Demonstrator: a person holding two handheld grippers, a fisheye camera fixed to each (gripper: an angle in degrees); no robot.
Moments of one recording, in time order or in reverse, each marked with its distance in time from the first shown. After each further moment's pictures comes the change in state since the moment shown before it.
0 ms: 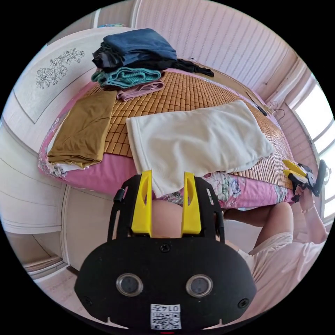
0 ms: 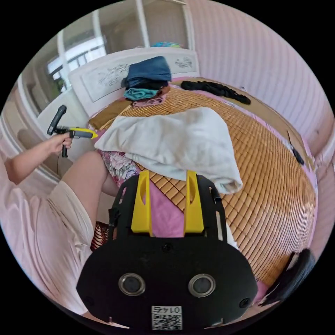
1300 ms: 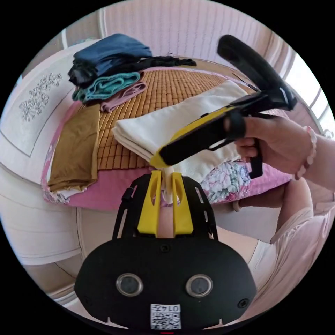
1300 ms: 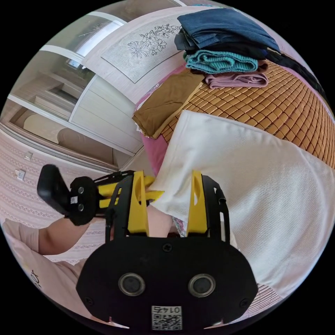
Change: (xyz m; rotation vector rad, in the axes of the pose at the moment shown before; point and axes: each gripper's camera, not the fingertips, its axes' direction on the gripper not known) left arm 0.050 -0.036 0.014 -0.007 -0.070 0.221; right arm -0.142 -0.184 0.089 -0.274 -0.564 -0.013
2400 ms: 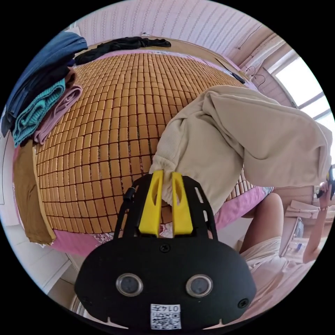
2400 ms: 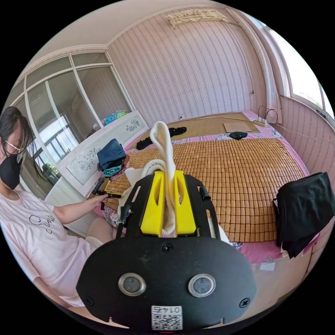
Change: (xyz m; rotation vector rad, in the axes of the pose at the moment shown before) left arm 0.042 -0.140 0.066 -0.184 0.237 0.050; right arm -0.060 0.493 -0.473 0.845 0.520 0.436
